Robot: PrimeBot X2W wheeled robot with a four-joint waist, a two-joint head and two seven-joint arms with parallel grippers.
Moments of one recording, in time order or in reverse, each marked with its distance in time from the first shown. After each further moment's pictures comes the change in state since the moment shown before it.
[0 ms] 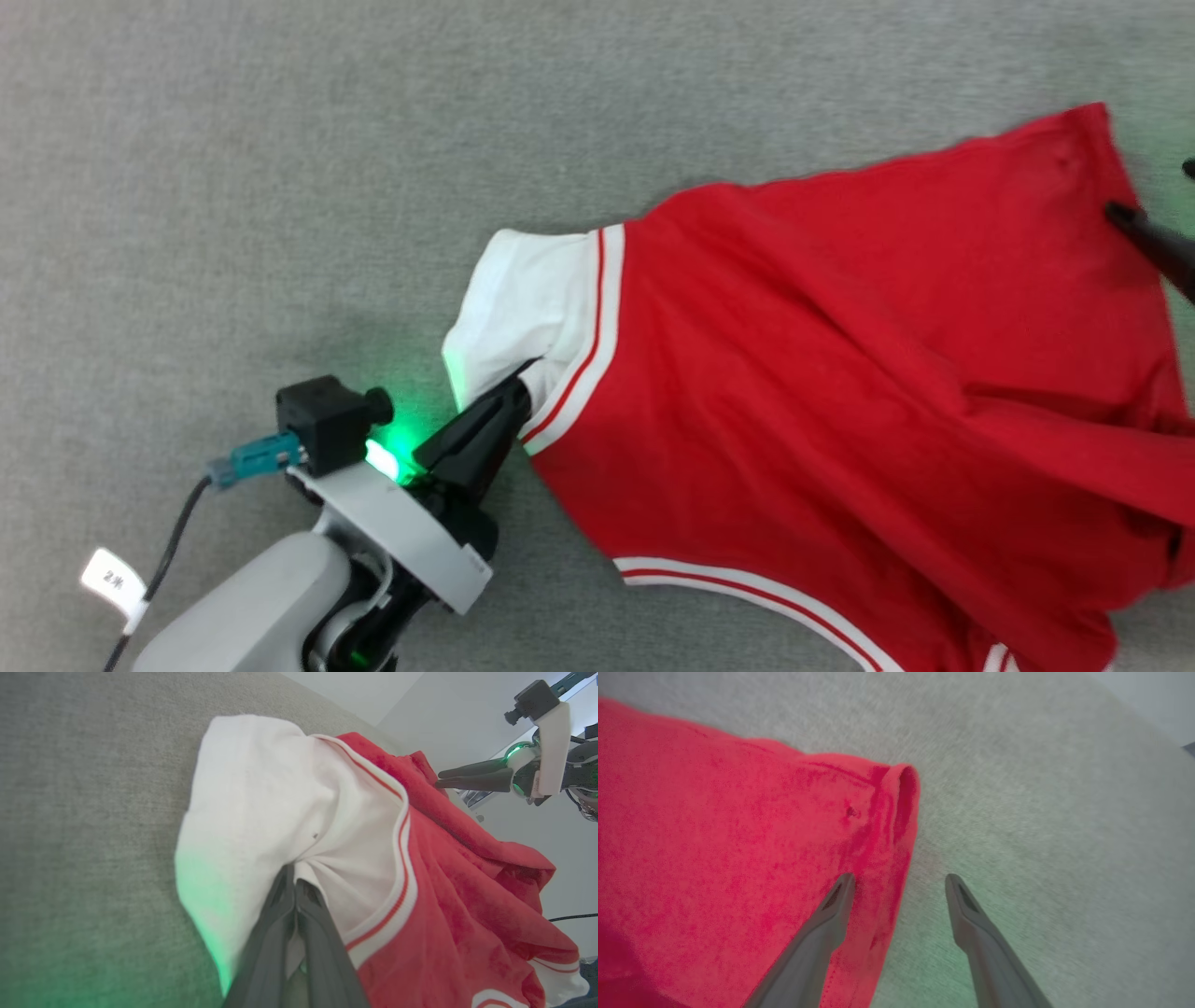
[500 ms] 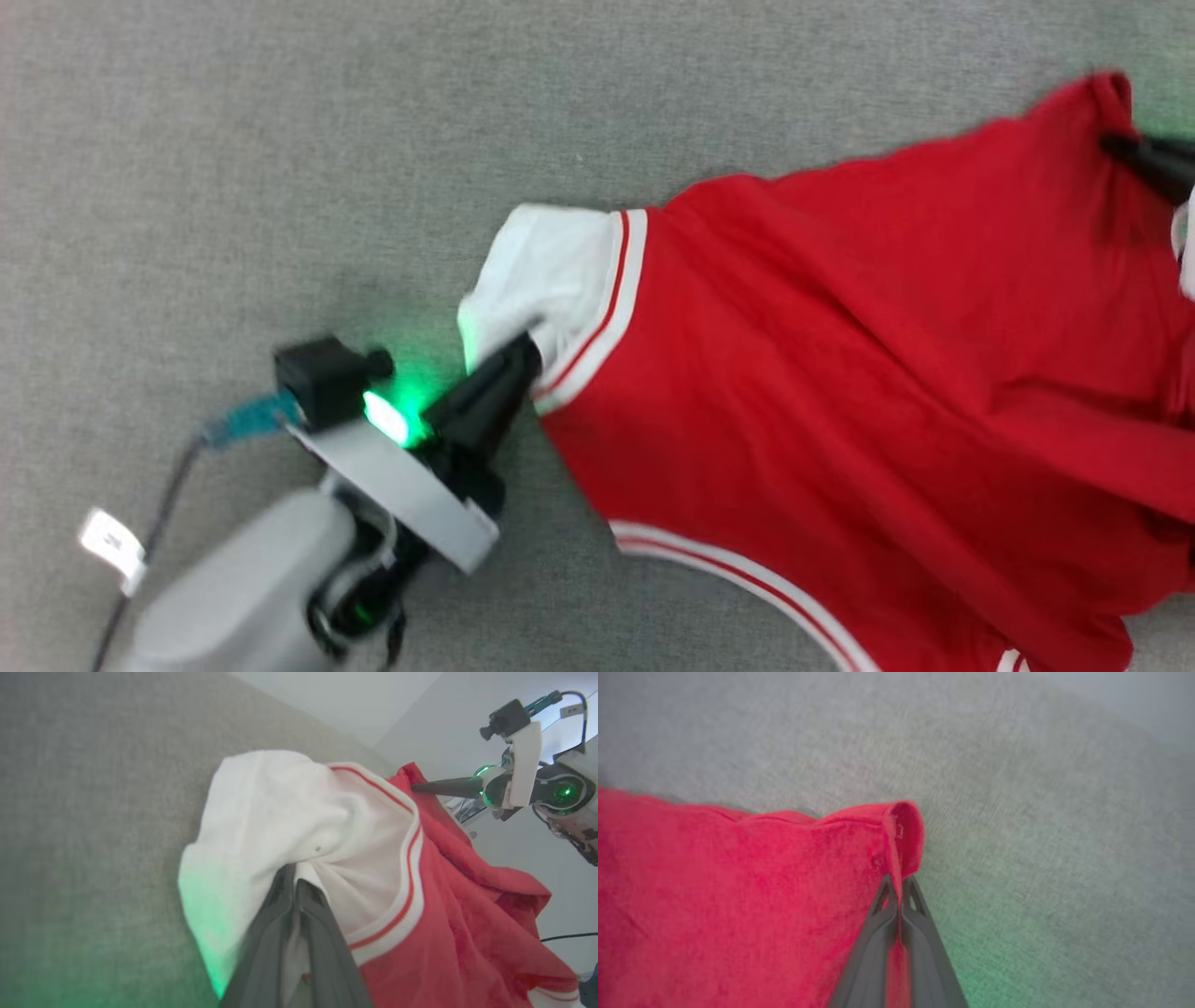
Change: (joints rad) left arm -0.064 -0.035 0.000 0.036 -0.013 -0.018 -0.008; right arm -0.154 0.021 0.168 0.181 0.113 0.000 -0.148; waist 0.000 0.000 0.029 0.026
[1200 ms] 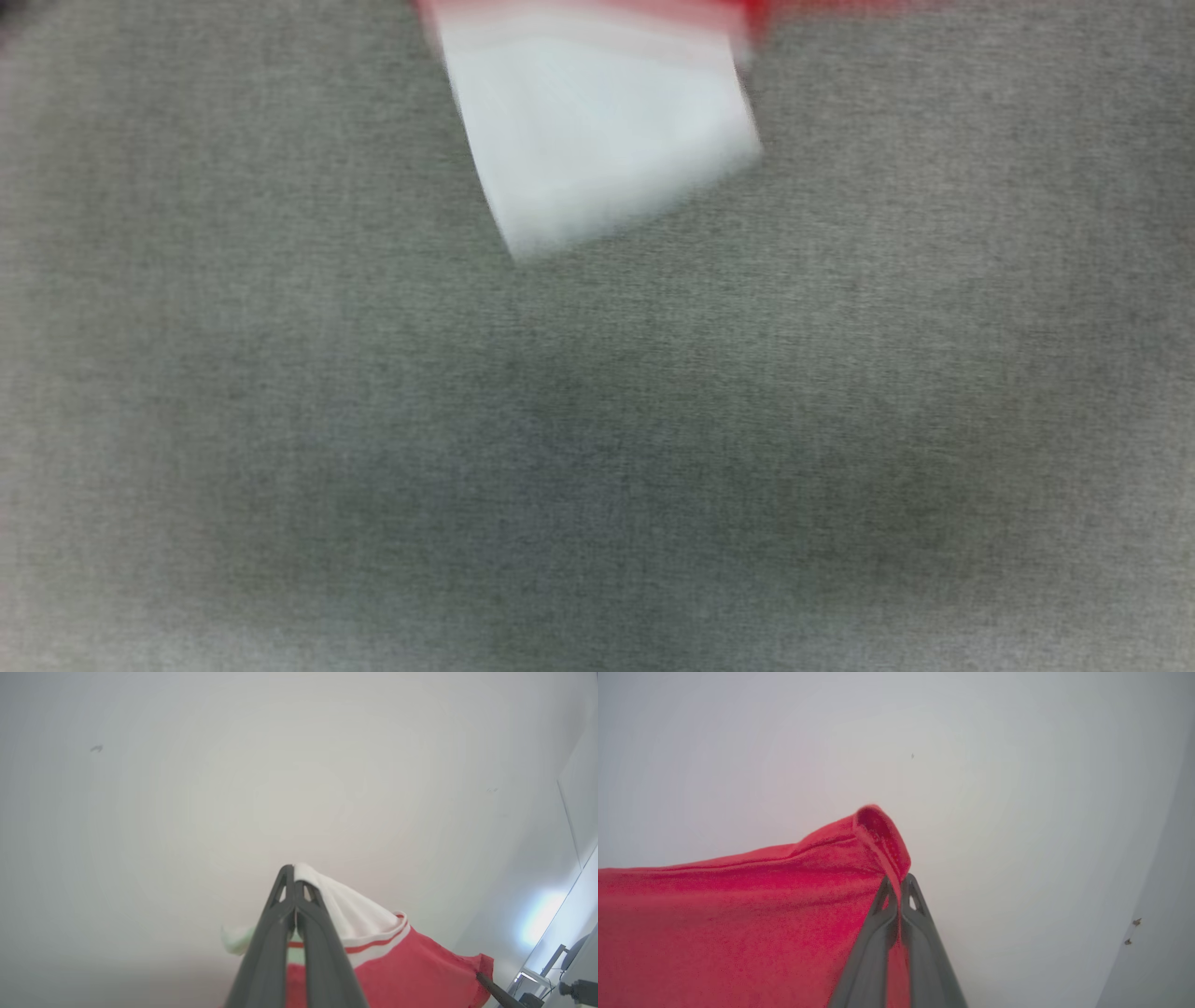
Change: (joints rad) left arm -1.023 -0.118 0.309 0.460 -0.257 0.019 0.067; right arm -0.721 0.257 -0.360 0.489 -0.156 0.000 -0.459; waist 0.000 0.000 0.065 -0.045
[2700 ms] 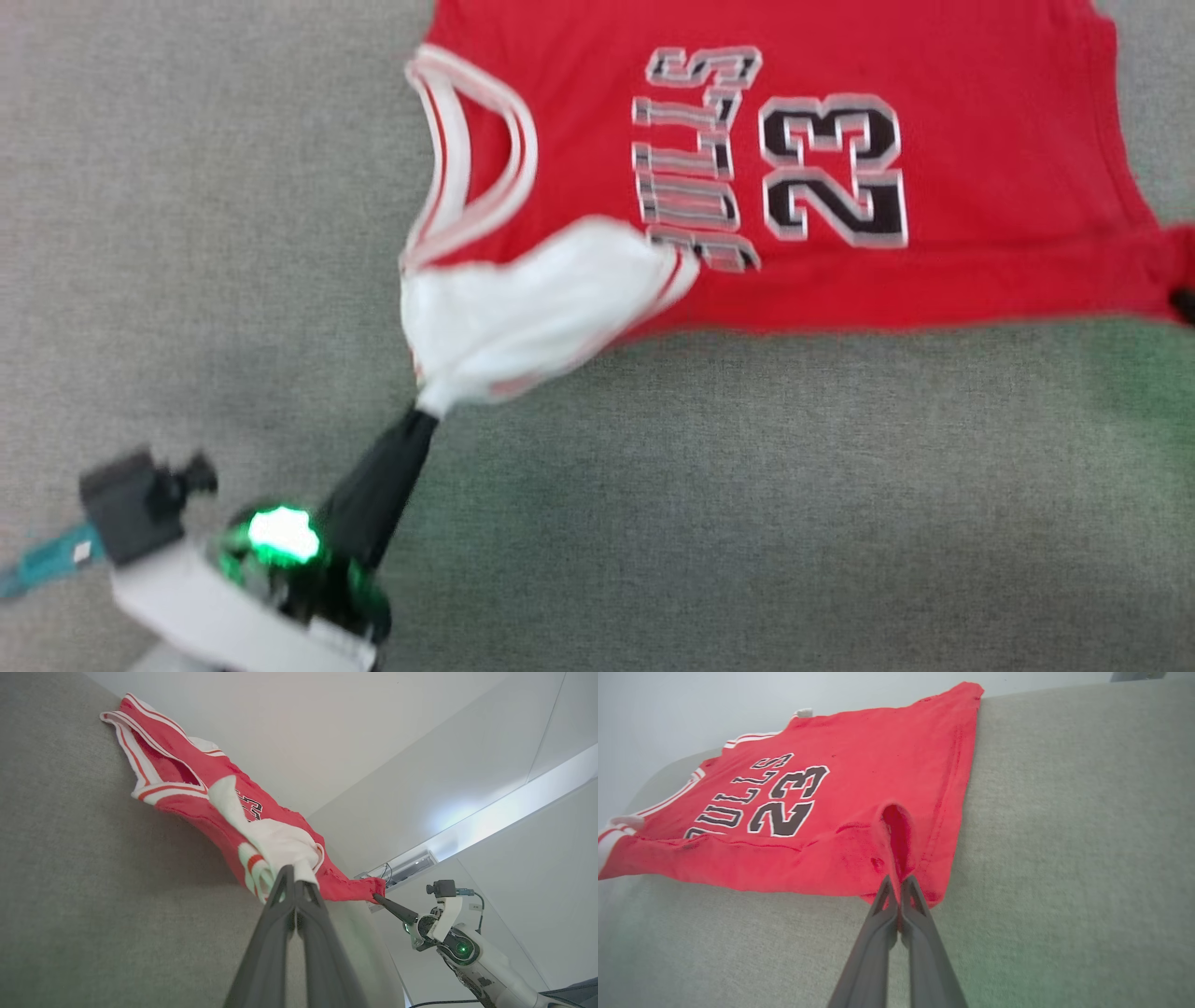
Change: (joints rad) left arm 1.372 0.262 -0.025 -0.899 -0.030 -0.022 -0.072; right arm 1.298 -0.335 0.039 -0.687 0.477 0.000 0.058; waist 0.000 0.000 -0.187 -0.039
